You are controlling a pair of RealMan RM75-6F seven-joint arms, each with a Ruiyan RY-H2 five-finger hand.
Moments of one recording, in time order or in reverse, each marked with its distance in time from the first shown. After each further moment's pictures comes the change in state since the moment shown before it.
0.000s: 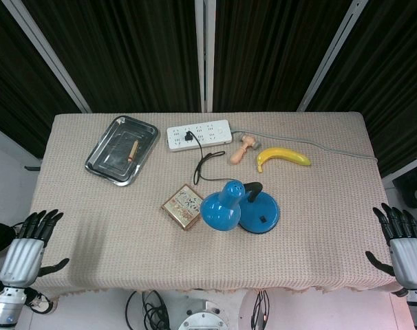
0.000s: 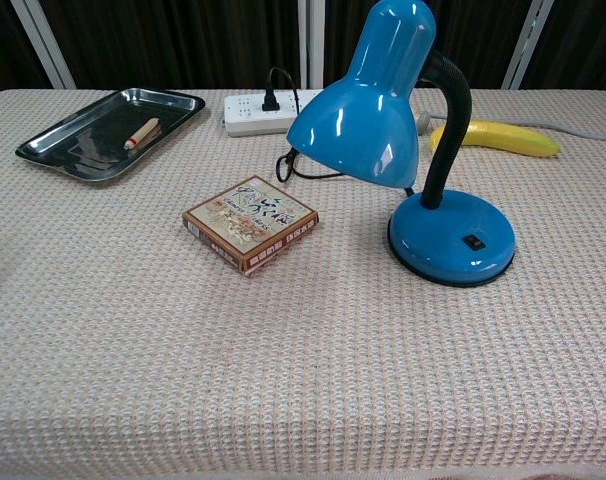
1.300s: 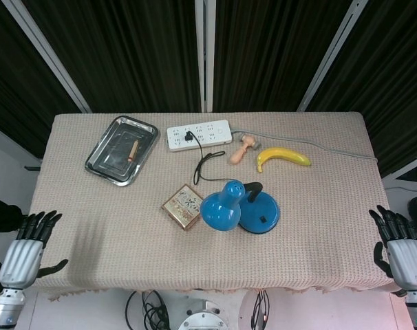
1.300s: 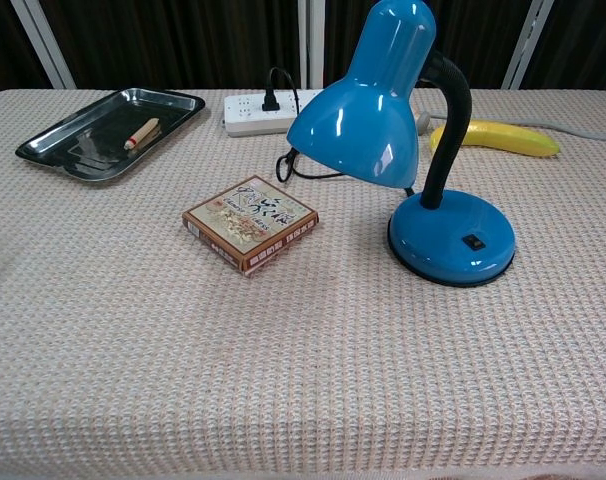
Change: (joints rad) left arm 0.006 0.006 0.003 -0.012 -0.011 0.002 0.013; right arm 0.001 -0.016 -0.010 0.033 -0.017 0.005 0.064
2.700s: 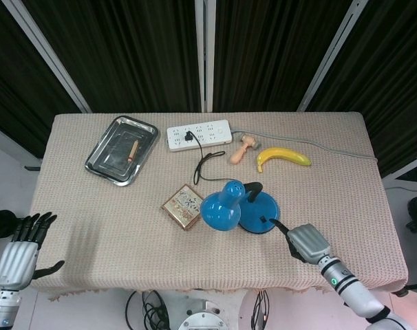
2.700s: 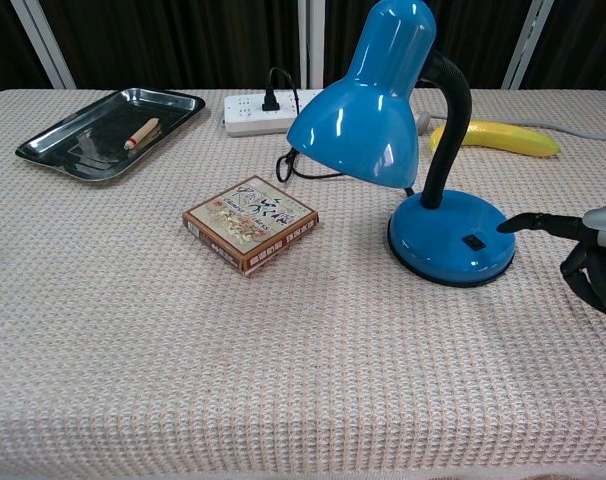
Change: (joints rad) left arm 0.014 -0.010 0.002 0.042 -0.013 0.009 -0.047; right arm 0.405 -0.092 0.026 -0.254 0.238 -0.691 -0.290
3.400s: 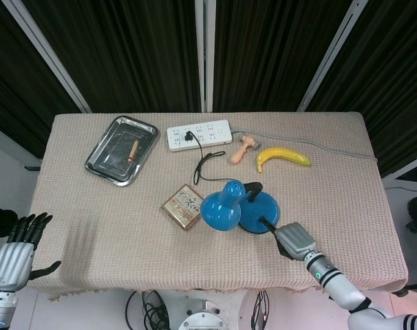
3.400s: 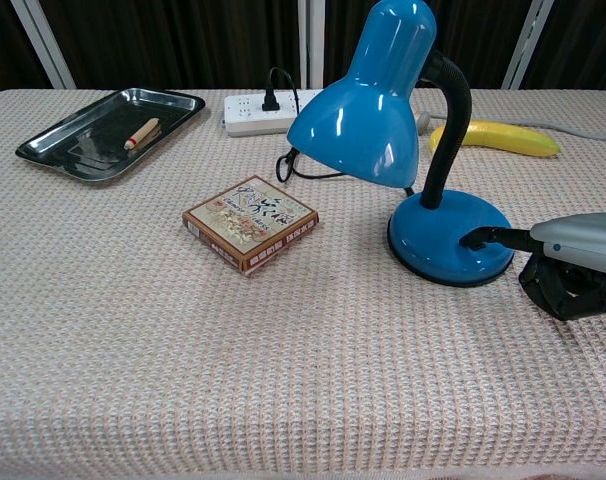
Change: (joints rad) left arm 0.007 0.004 -0.002 0.010 -0.008 0.003 -0.013; right arm 0.086 -0.072 -0.014 0.002 0.158 -0.018 -0.113
